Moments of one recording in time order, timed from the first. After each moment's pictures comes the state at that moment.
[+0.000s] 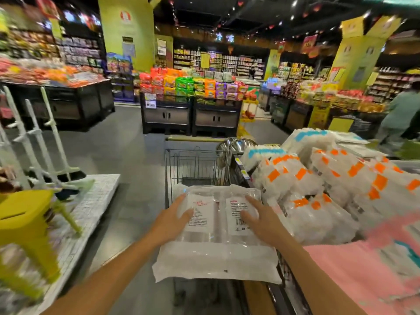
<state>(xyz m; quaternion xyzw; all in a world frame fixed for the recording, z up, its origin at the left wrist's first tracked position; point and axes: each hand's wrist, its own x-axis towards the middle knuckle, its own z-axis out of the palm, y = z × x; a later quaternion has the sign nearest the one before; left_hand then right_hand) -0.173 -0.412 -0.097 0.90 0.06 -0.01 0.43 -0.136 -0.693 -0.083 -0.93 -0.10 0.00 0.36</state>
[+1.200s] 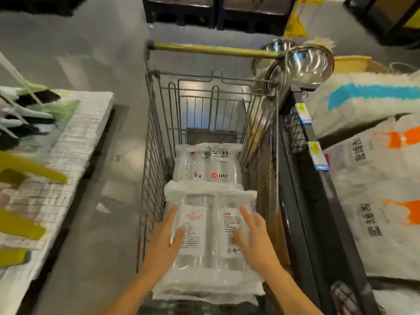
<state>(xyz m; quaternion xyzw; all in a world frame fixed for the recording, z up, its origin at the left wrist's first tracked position) 0.156 -0.356 -0.417 0.85 0.20 -0.09 0.48 0.229 -0.611 -0.392 -0.91 -0.07 0.21 0.36</state>
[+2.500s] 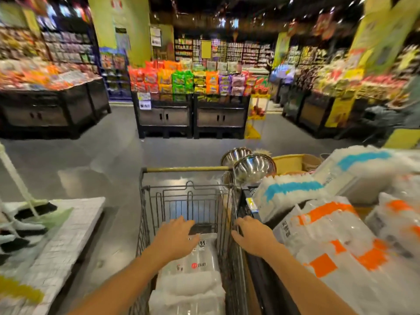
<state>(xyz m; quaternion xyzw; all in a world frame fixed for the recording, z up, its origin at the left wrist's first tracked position) 0.291 -0.395 -0.122 1.00 -0.04 -0.06 0.07 0.346 -0.643 -0.129 -0.98 -0.17 0.08 0.07</state>
